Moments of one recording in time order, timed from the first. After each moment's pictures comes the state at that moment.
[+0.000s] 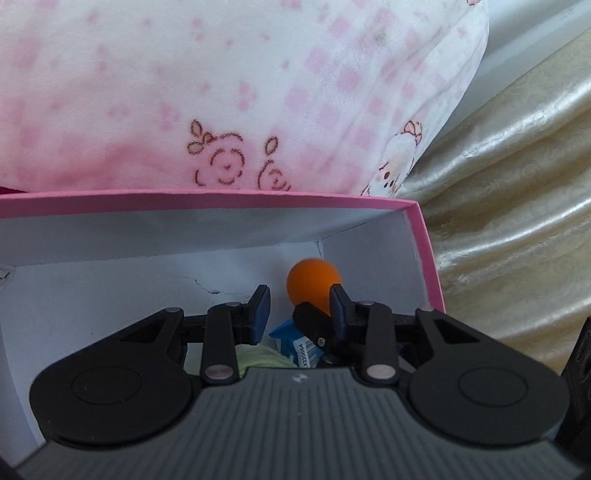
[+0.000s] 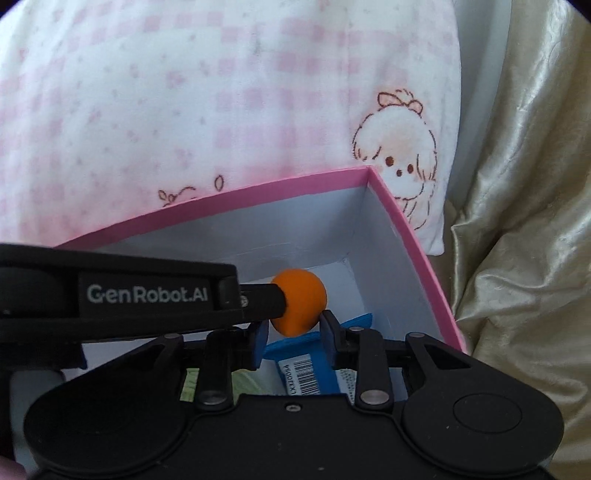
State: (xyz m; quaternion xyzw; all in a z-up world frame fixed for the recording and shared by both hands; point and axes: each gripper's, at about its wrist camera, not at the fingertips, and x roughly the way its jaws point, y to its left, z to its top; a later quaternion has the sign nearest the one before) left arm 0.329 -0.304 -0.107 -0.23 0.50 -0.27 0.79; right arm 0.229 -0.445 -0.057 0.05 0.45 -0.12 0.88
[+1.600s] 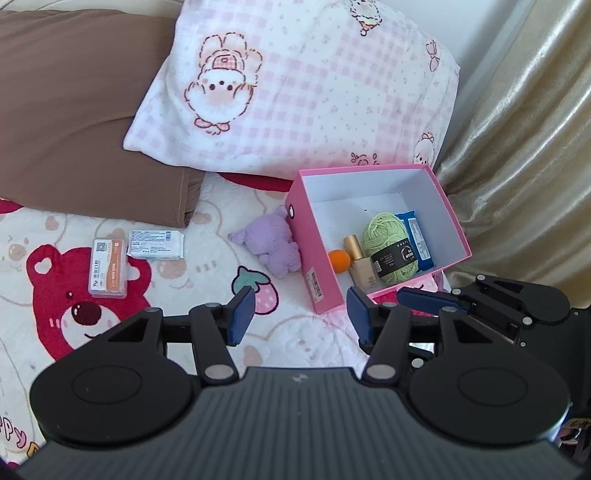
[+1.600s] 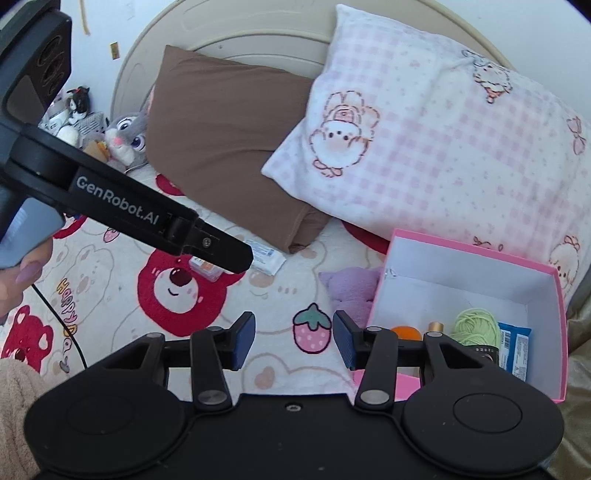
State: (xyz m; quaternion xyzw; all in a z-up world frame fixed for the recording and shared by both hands) left arm 0.087 -0.054 0.089 -0.08 0.48 -0.16 0.86; right arm 0.035 -0.218 0.077 -0.05 0.39 0.19 0.90
